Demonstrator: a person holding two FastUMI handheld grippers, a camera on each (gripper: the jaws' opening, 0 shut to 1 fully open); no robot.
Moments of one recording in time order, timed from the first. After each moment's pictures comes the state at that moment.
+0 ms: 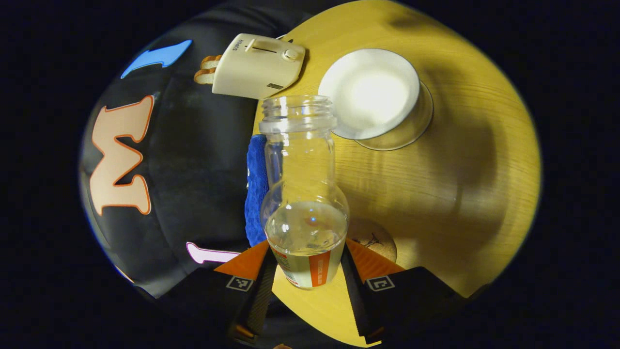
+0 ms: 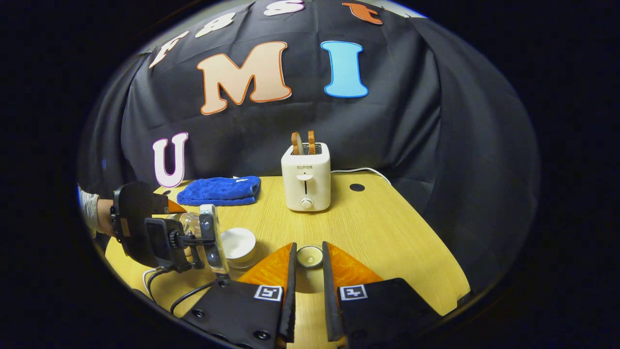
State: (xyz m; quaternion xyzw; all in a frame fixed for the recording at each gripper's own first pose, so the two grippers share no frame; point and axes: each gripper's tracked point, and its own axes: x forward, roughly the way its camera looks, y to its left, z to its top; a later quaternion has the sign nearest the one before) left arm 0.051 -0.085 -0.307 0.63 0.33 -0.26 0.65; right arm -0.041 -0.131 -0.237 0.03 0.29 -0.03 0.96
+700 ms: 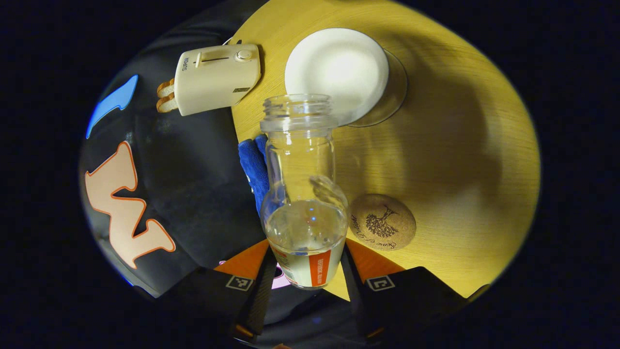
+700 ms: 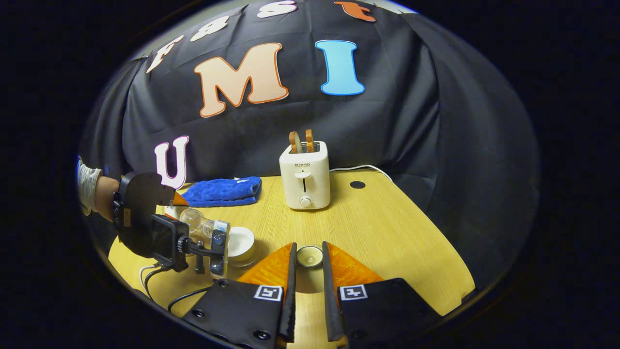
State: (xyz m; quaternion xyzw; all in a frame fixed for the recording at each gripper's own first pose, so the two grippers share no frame) left arm 0.062 -0.082 -0.281 0.74 0.33 -0.26 0.53; right arm -0.045 -0.140 -0.242 0.05 0.29 -0.03 0.96
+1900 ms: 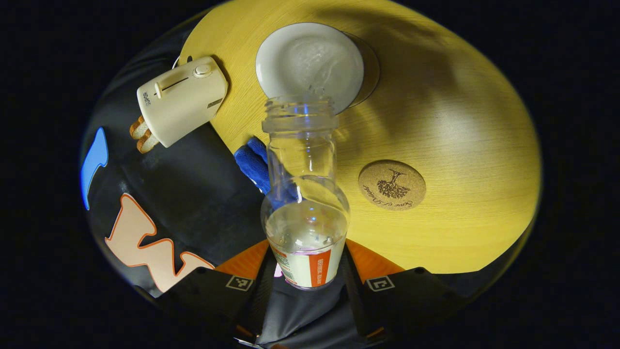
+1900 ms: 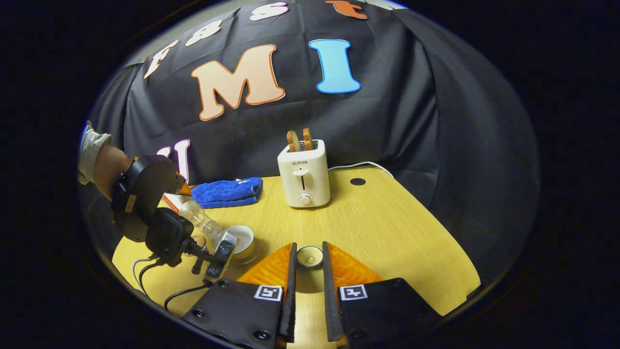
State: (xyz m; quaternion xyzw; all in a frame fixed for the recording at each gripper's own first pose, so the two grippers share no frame) left arm 0.075 -0.088 -0.242 0.83 0.33 -0.26 0.38; right arm -0.050 -0.147 -0.252 0.07 0.28 -0.02 0.96
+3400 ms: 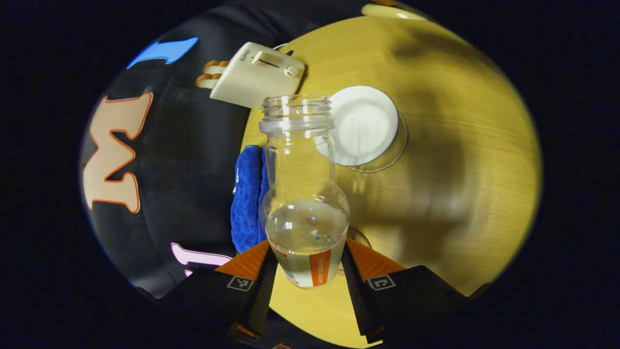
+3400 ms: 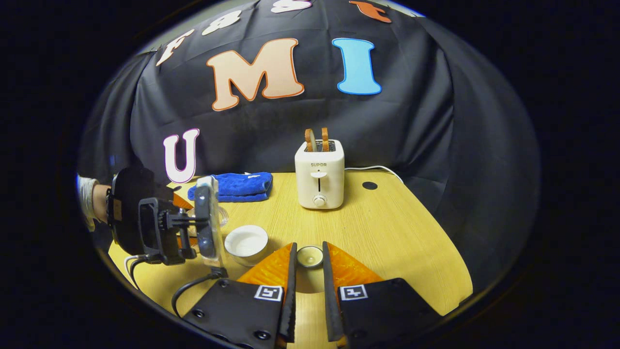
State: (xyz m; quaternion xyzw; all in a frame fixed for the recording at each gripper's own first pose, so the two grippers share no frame) left arm 0.031 -0.107 -0.293 0.54 0.35 -0.30 0.71; right arm -0.035 -0.115 -0.239 0.03 0.30 0.00 0.95
